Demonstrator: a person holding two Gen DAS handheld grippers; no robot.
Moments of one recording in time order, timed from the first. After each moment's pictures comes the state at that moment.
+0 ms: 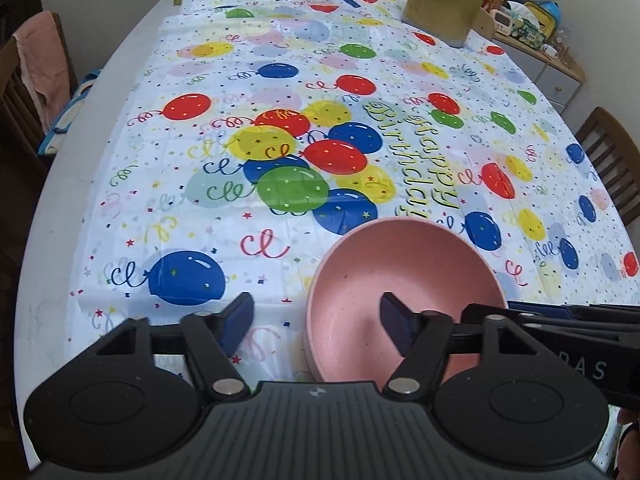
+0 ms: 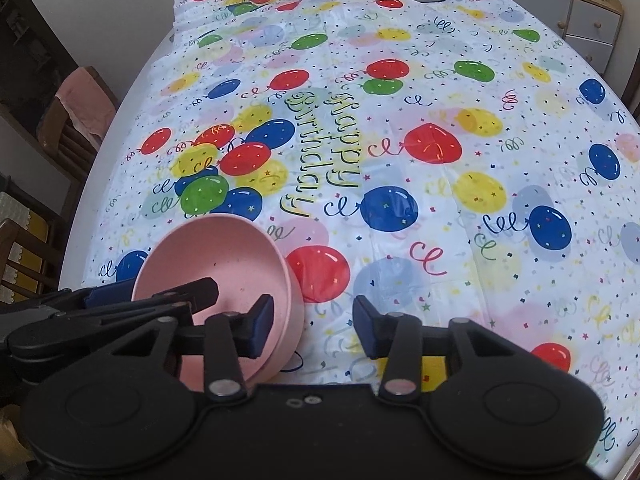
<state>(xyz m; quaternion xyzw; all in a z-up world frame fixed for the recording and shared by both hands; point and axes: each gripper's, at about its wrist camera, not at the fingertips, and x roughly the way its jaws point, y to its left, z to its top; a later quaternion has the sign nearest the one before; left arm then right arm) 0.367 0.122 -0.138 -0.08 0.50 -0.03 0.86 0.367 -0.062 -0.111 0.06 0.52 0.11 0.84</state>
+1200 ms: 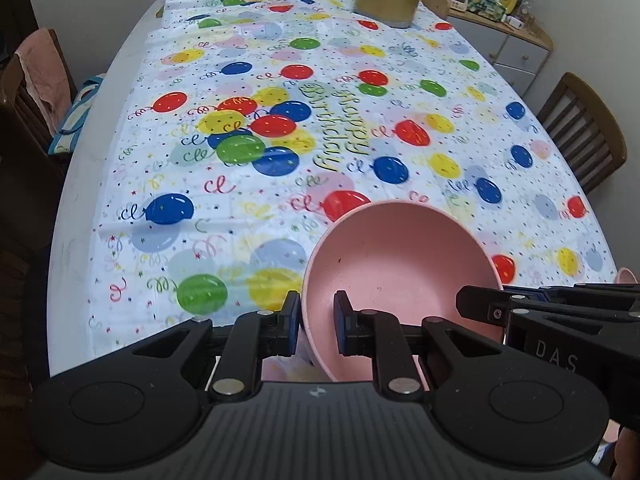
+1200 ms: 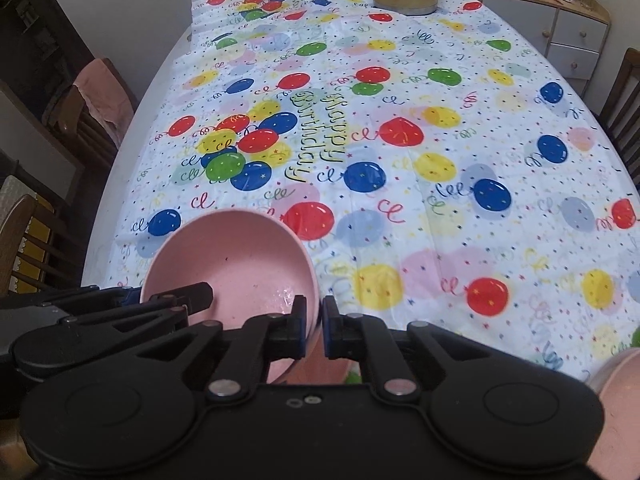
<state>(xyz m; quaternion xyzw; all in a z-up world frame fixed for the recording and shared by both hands) 0.279 0.057 -0.066 -0.05 0.52 -0.03 0.85 0.288 -0.093 -0.054 0.05 0.52 0.12 0.84</state>
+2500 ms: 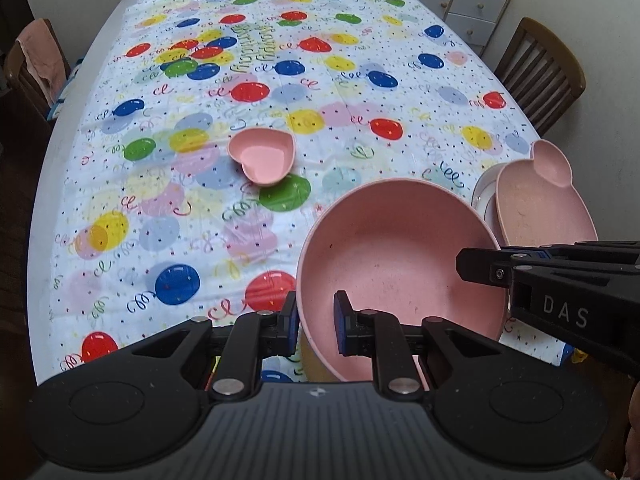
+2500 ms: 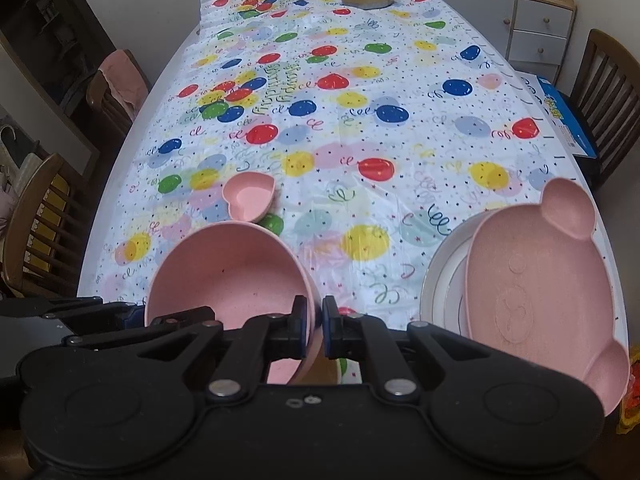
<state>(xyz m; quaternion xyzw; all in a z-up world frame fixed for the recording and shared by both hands) 0.126 -0.052 -0.053 -0.02 0.55 -0.04 0.83 0.136 -0.205 -0.035 0.05 0.52 0.13 0.84</state>
